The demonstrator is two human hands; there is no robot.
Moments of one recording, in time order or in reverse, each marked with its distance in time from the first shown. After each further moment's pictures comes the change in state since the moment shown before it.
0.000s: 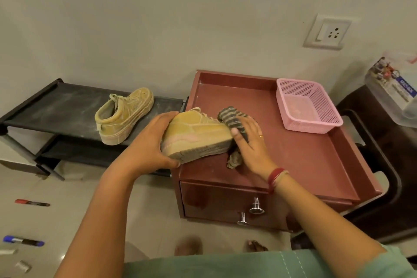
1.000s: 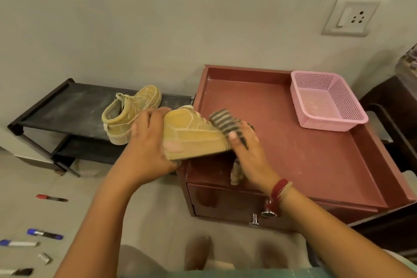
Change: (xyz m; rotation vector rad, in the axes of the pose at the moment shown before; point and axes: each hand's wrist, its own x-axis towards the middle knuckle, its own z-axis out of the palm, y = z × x) left_hand -0.010 0.009 -0.002 0.207 0.191 -0.054; right_hand -0.012 -0.024 0.022 0.314 -0.034 0.018
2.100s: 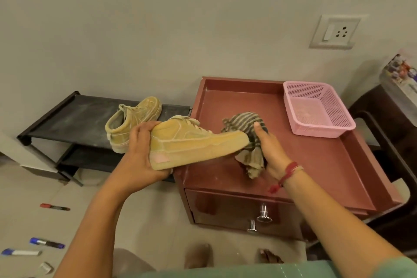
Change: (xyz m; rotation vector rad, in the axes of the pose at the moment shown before) left_hand -0.010 -0.018 0.002 -0.190 0.020 0.018; right_hand 0.028 0.003 -0.051 0.480 0.141 0.504
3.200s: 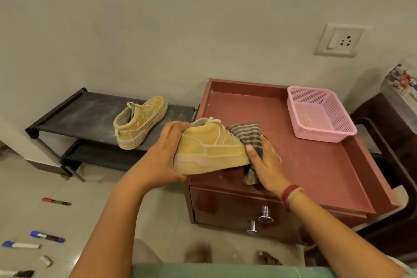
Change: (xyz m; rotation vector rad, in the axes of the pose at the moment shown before) left_hand 0.002 0.019 0.007 0.028 -0.171 0.148; right_hand -0.023 0.039 -0.005 -0.760 -0.007 -0.495
